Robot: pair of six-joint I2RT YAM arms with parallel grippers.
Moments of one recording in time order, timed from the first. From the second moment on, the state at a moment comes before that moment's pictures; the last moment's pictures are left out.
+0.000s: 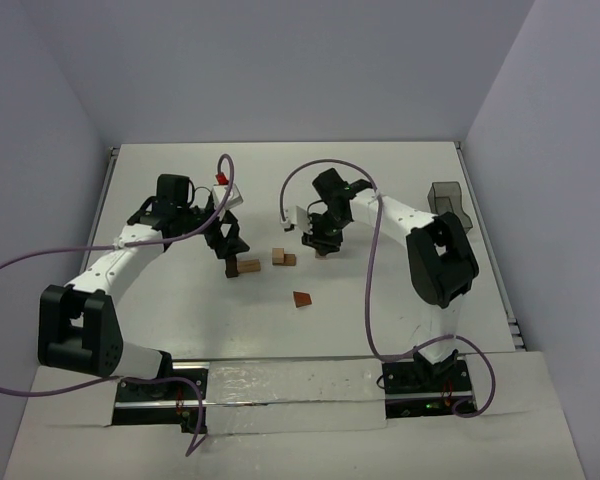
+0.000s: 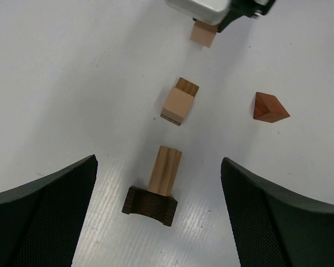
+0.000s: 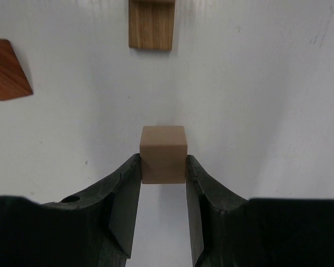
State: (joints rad) left arm -0.24 1.41 0.99 -0.39 0.81 0.57; right arm 0.52 1.90 1.40 -0.79 -0.38 -1.01
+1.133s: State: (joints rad) left arm -0.19 1.46 0.99 -0.33 0.77 0.47; right arm 0.71 2.00 1.57 -0.79 -0.28 -0.77
